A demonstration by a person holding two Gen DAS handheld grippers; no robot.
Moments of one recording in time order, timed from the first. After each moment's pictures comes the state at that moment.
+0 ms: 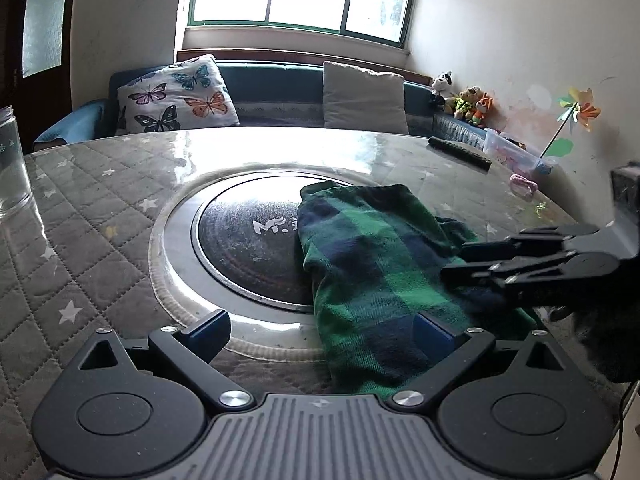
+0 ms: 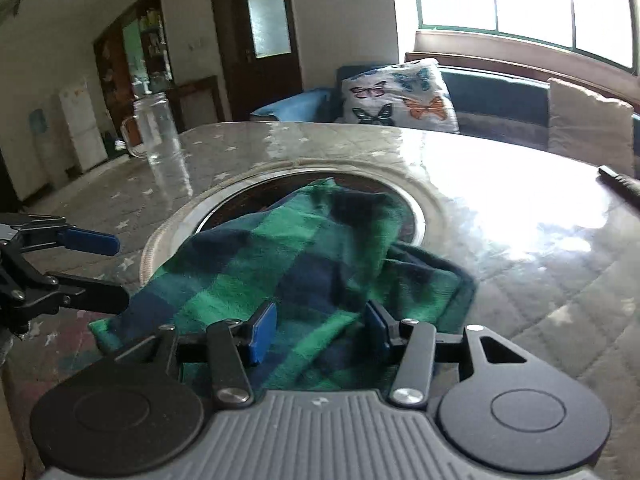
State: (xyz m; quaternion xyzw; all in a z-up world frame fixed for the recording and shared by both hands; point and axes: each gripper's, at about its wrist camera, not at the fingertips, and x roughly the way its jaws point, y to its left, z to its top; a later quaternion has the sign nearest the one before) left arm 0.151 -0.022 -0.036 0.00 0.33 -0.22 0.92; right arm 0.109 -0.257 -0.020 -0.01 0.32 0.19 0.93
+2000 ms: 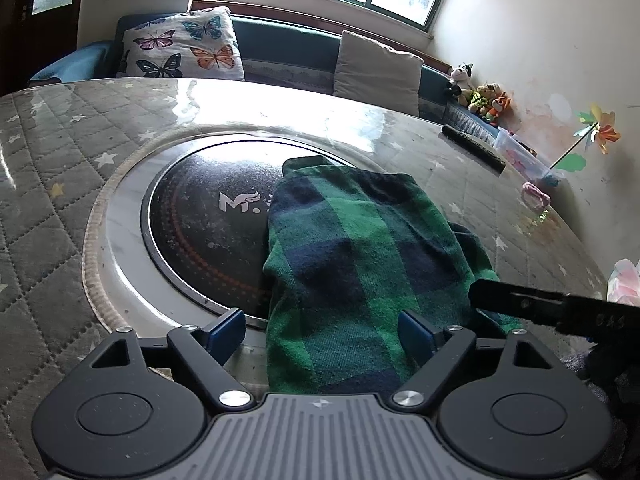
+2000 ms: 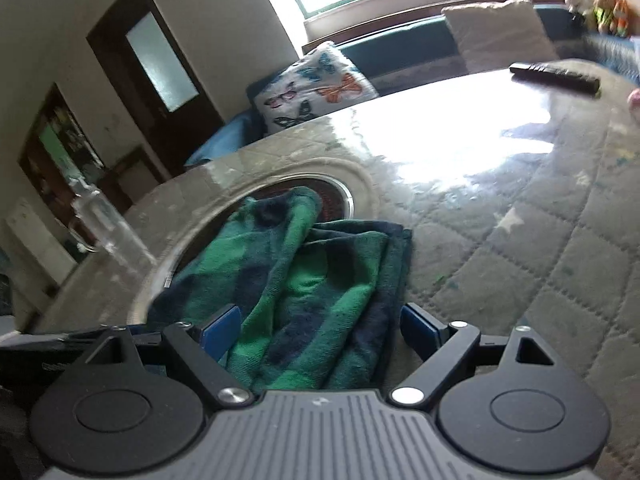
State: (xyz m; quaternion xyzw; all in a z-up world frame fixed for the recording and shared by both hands) left arm 0.195 -0.058 -0.056 -0.06 0.40 -0.21 0.89; right arm 0.110 -0.294 -0.042 0.19 0.35 0.08 0.92
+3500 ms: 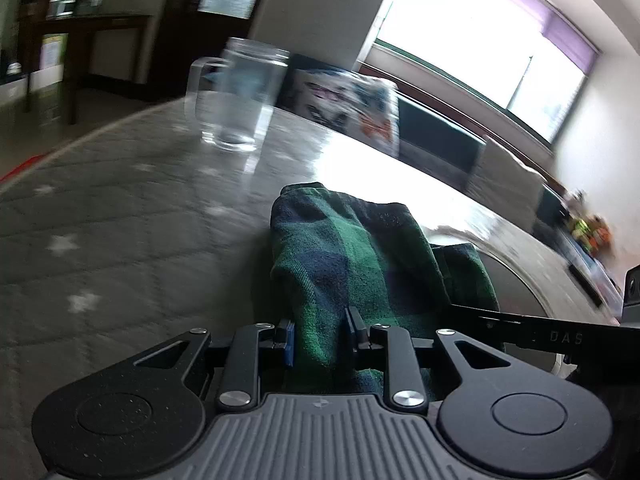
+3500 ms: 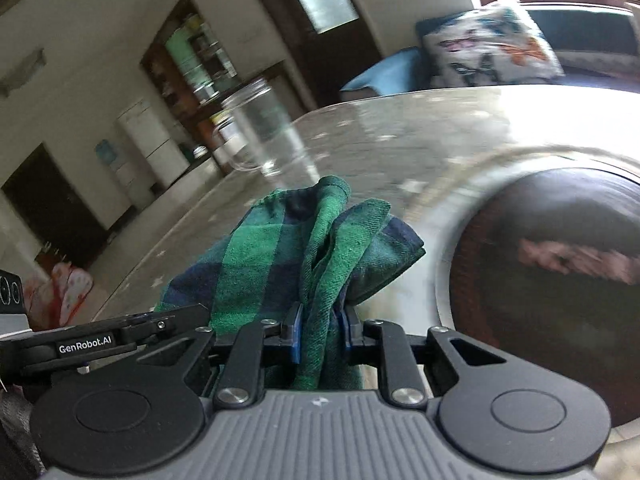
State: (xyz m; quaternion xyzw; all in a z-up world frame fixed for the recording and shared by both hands) left arm 0.156 0.171 -0.029 -0.18 0.32 -0.01 0.93; right arm 0.215 -0.051 -0.027 0.11 0.38 0.33 0.86
